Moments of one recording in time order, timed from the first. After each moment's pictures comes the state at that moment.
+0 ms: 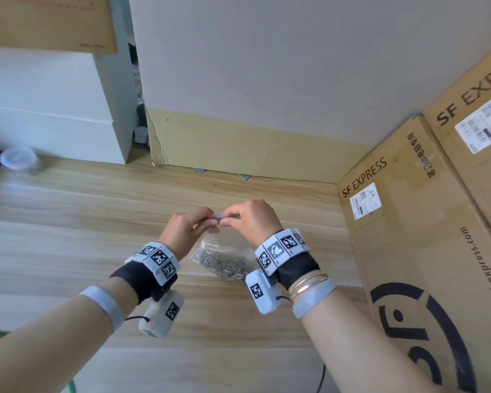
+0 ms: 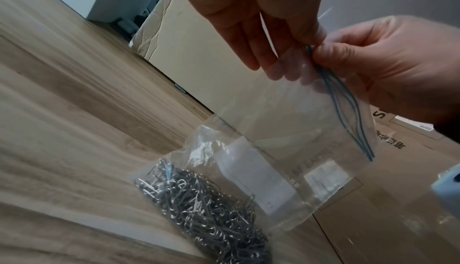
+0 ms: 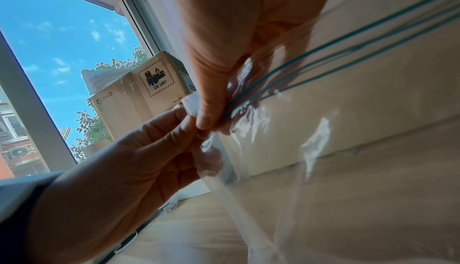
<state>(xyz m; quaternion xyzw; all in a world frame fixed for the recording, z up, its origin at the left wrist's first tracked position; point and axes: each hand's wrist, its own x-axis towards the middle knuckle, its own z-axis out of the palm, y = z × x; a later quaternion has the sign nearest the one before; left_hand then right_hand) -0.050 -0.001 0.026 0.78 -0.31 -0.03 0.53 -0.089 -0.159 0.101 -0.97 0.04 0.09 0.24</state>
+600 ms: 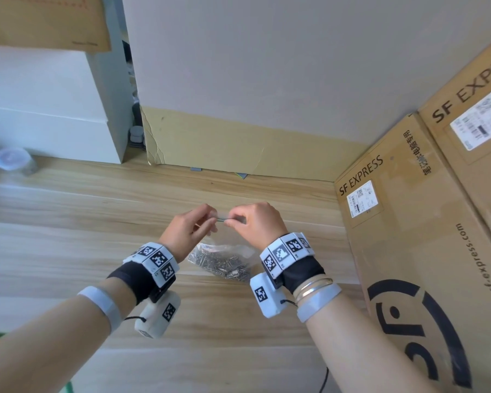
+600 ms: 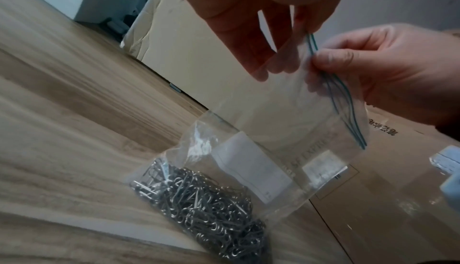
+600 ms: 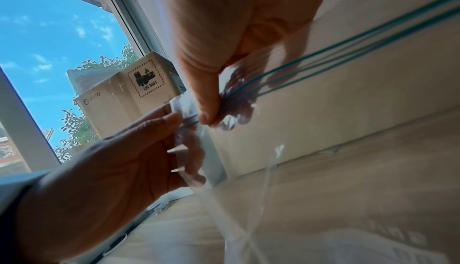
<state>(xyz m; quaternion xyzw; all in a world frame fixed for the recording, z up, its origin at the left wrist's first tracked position) -0.053 -0.006 0.026 0.80 -0.31 -0.06 0.52 -0.101 -0.171 0.098 -0.97 0.04 0.06 0.21</state>
